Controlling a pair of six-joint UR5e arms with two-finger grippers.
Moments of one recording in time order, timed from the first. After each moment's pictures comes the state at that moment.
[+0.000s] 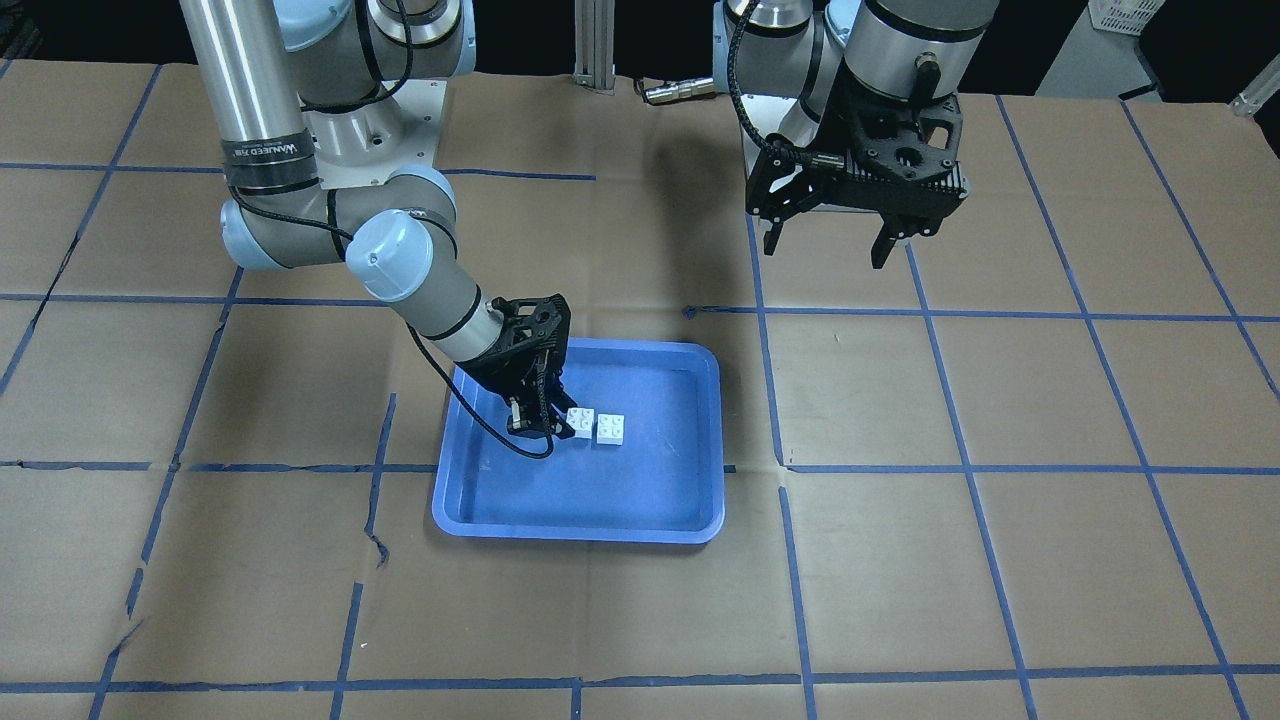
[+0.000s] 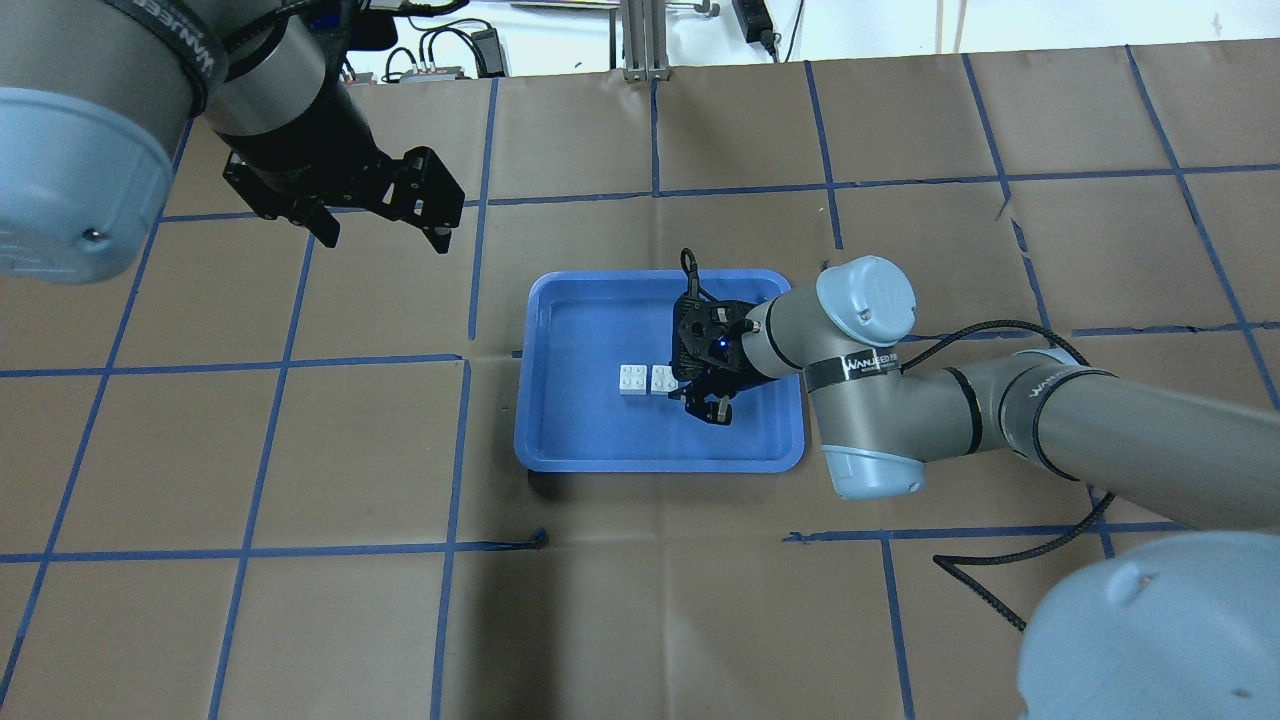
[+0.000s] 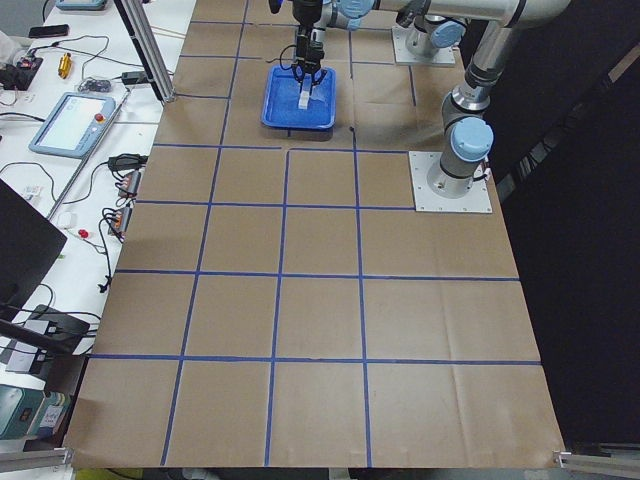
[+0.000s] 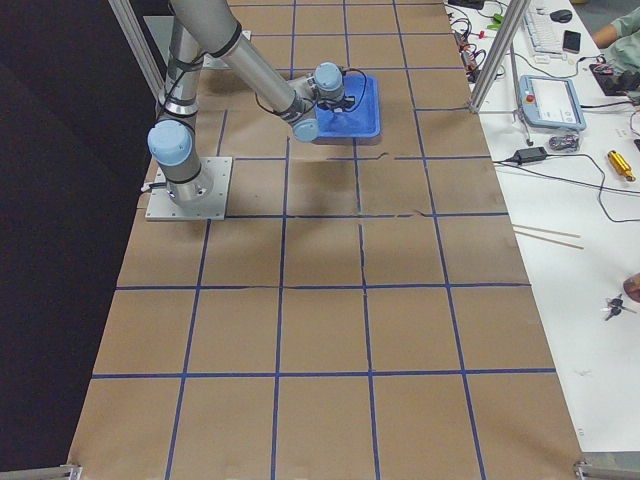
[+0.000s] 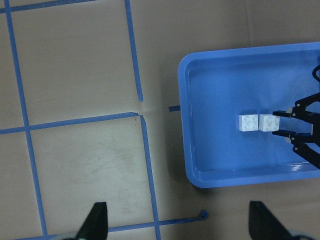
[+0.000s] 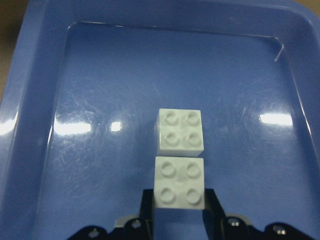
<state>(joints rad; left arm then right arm) -1.65 -1.55 -1.58 -1.50 1.56 0.05 1.73 -1.15 2.14 -2.84 -1.07 -1.32</state>
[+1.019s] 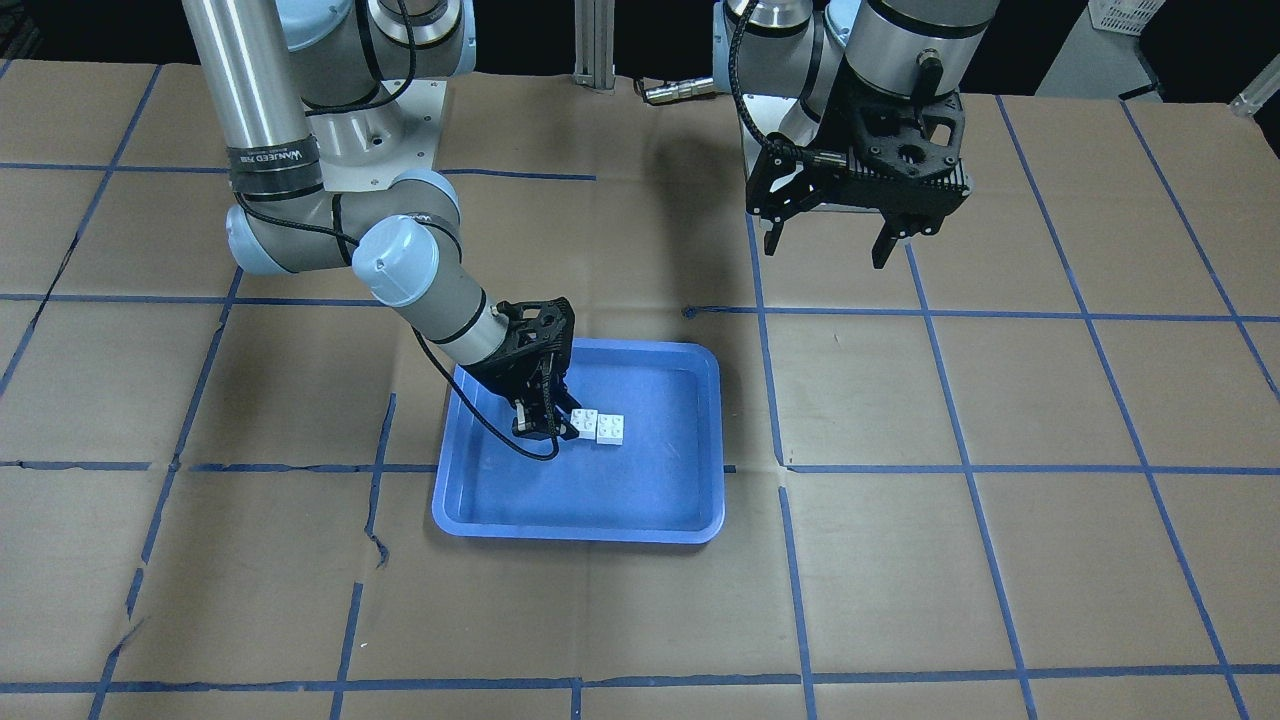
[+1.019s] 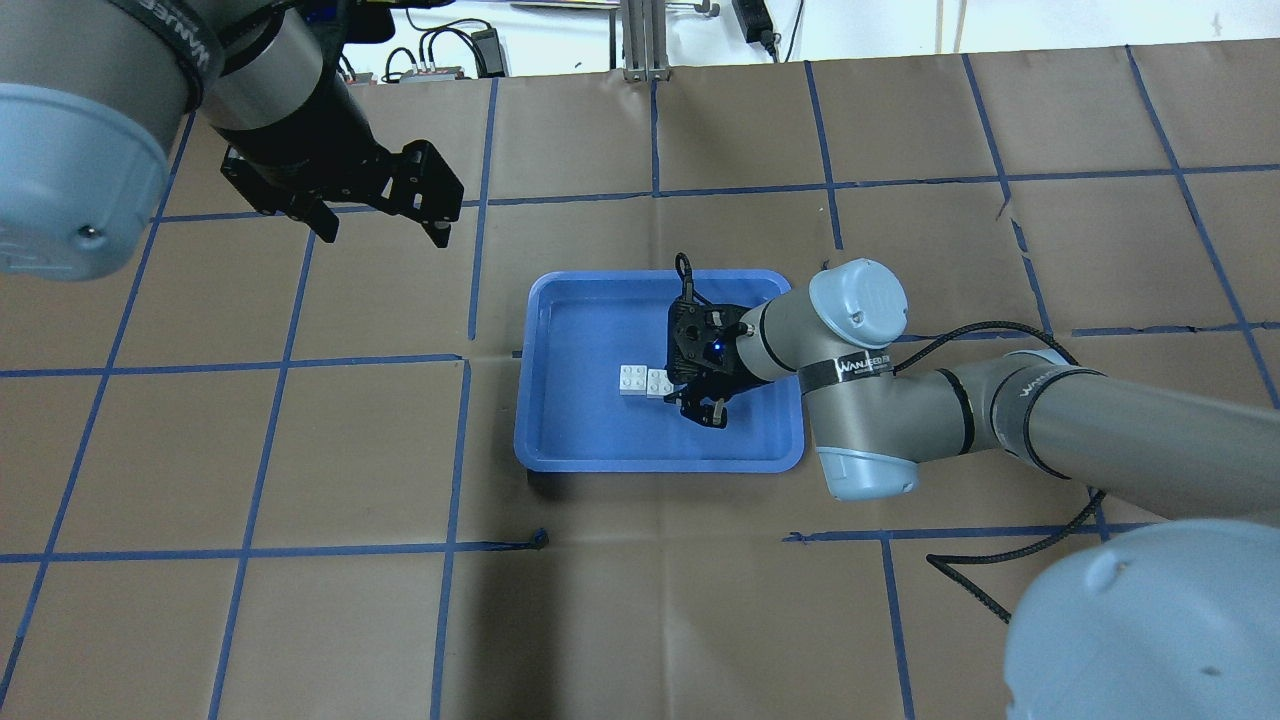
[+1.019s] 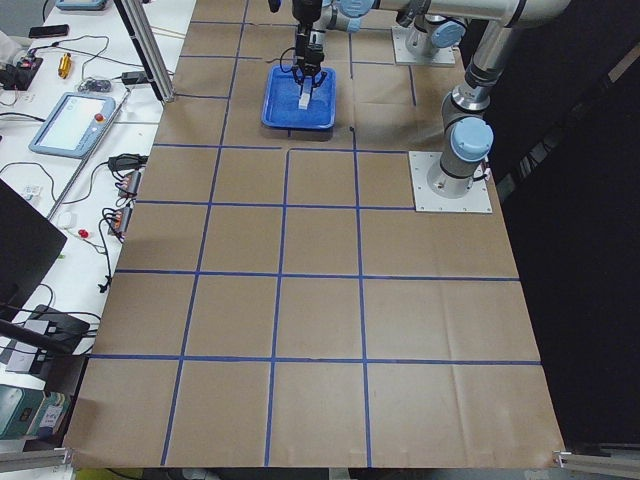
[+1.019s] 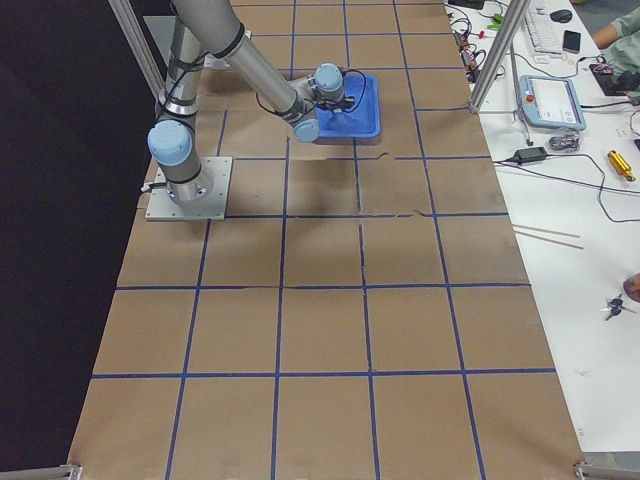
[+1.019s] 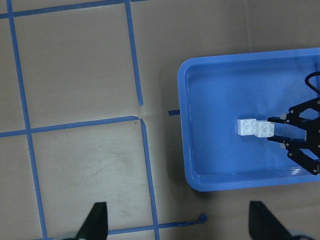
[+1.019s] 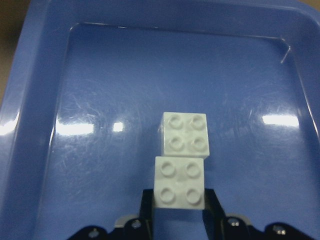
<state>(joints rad) -1.65 -1.55 -1.58 -1.49 1.56 0.04 1.74 -1.12 2.14 -2.85 -1.07 -1.32</state>
